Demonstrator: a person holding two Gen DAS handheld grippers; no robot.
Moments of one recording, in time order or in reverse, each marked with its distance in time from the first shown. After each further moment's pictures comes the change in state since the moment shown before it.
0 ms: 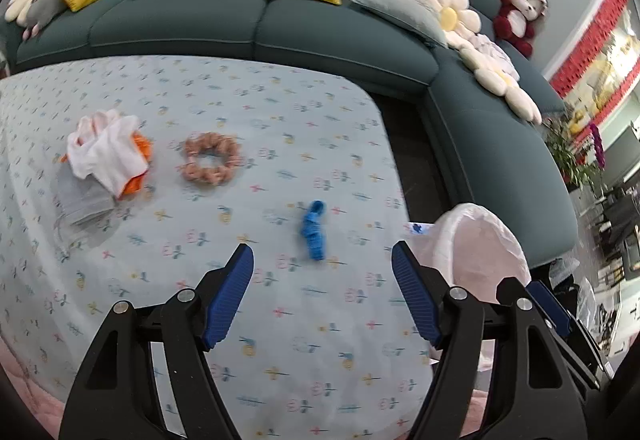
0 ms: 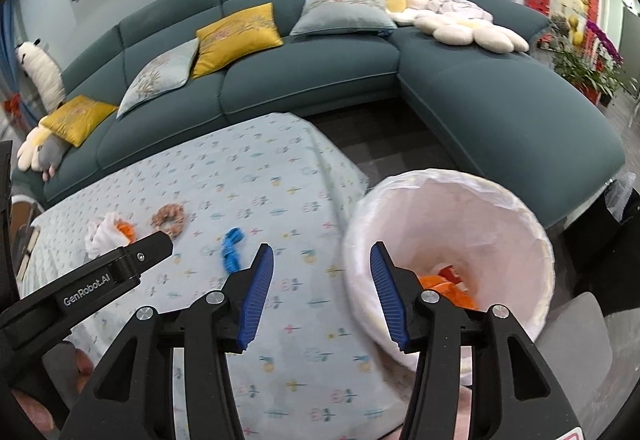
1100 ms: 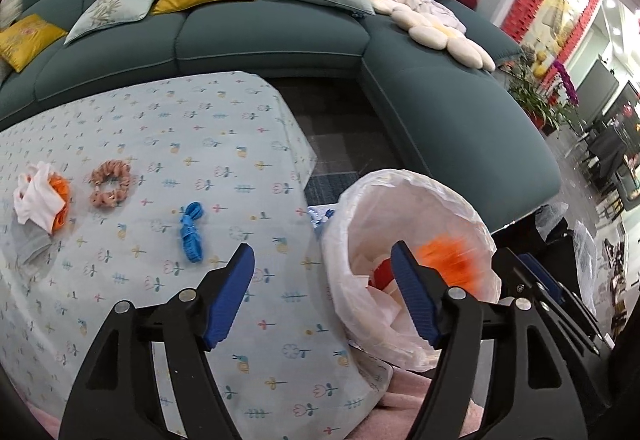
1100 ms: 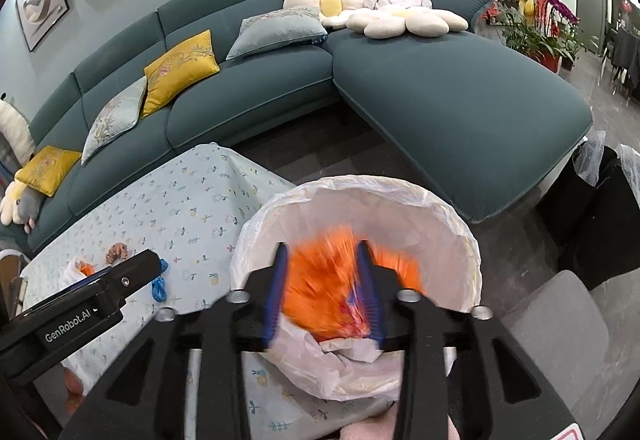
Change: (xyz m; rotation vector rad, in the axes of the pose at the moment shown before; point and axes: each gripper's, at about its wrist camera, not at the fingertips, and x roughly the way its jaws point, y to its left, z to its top) left arm 0.021 -0.126 -0.021 0.216 0.030 -0.065; right arm -0.012 -0.121 0.002 0.174 -0.054 -0.086
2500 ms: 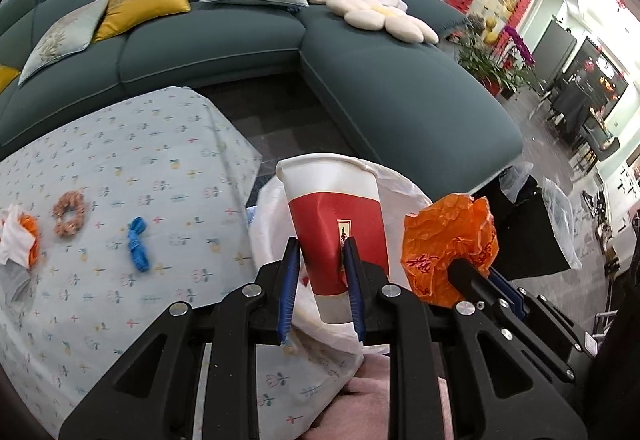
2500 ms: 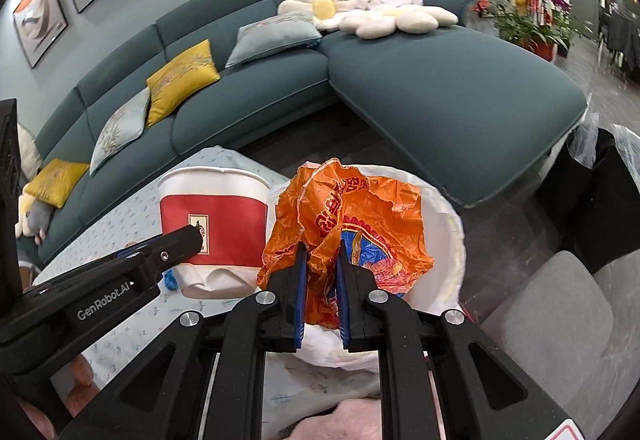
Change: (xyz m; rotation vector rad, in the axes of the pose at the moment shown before) left arm -0.004 -0.062 -0.005 0.171 0.032 -0.129; right arm -0.027 -0.021 -0.015 0.059 -0.003 0.028
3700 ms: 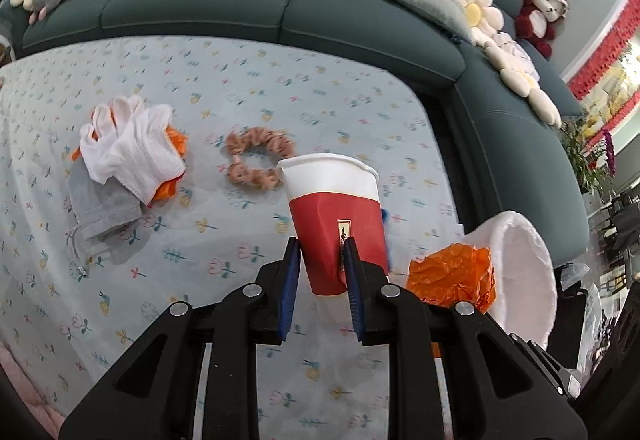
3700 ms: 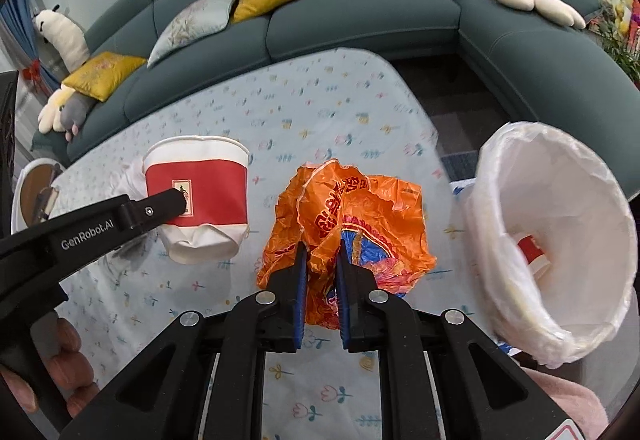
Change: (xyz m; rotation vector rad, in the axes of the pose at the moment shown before) left arm -0.036 0.236 -0.035 -0.405 -0.024 0.197; right arm 0.079 0.199 -0.058 -0.268 0.219 0.151
